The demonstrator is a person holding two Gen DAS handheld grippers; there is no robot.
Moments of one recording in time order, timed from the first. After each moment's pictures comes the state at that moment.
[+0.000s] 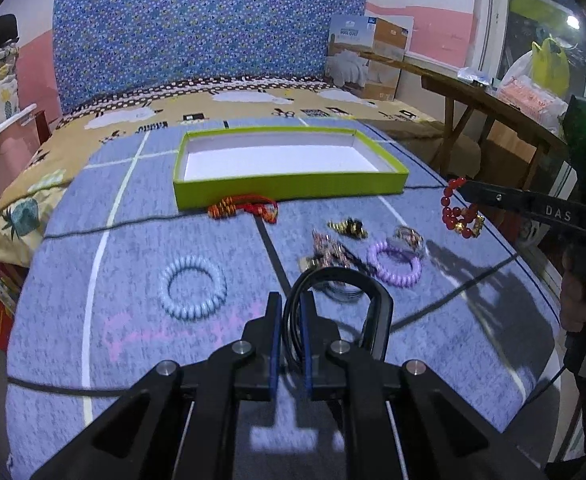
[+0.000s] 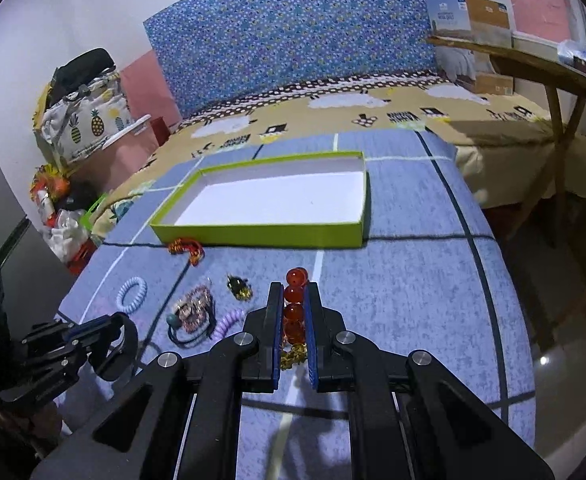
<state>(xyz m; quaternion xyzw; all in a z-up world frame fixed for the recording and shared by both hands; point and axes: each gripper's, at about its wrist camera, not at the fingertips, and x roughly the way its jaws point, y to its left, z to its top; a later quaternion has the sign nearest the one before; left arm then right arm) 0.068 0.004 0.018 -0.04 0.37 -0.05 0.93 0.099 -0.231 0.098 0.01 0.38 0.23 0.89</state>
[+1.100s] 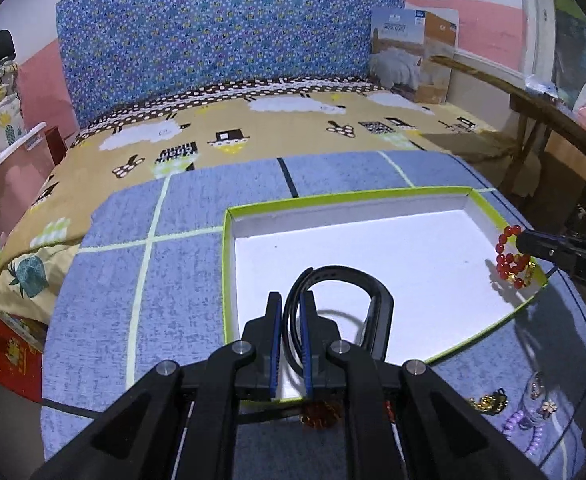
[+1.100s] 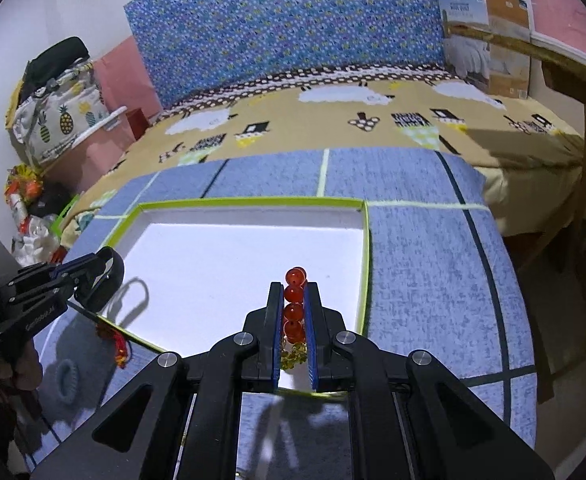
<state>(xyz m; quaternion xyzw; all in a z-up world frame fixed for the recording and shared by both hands) 0.237 0.055 0.014 -0.01 0.38 0.01 0.93 0.240 -0.200 0.068 -0.01 0.41 0.22 0.89</state>
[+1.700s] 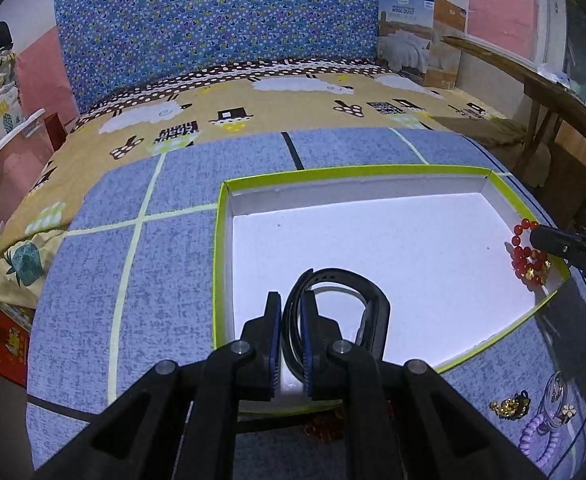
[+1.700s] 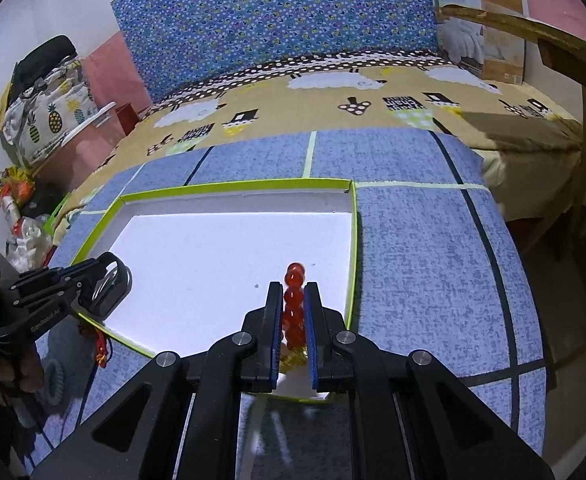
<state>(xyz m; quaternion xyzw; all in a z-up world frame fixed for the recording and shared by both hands) 0.249 0.053 -0.004 -0.01 0.41 0.02 0.91 0.247 -0.204 0.054 0.00 0.42 0.21 0.88</state>
